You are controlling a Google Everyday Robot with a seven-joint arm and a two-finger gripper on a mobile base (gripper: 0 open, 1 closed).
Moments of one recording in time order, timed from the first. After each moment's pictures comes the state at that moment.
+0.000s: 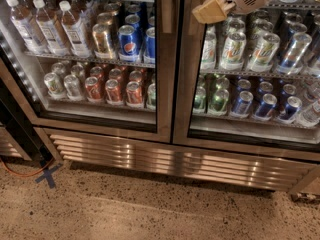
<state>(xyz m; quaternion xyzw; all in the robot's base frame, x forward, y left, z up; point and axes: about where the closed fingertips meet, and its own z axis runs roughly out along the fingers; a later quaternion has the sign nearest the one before) 0.622 -0.092 1.023 -0.54 0.71 0.16 0.42</state>
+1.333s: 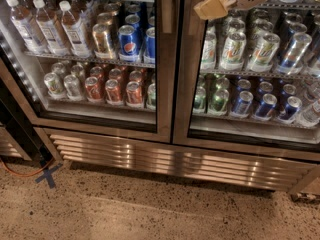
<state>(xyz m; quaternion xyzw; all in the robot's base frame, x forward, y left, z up) 0.637 -0.098 1.025 -0.54 0.71 0.16 0.42</state>
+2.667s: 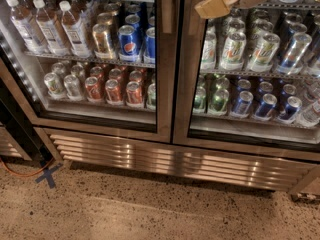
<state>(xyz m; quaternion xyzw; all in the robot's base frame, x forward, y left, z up) 0.643 -0.103 1.026 -0.55 0.71 0.17 0.42</state>
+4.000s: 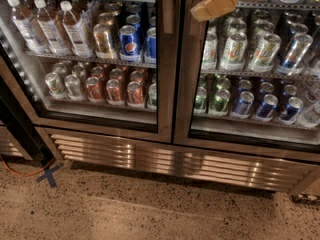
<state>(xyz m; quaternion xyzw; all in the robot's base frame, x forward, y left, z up) 0.635 -0.105 1.047 -0.55 0.68 0.17 0.45</state>
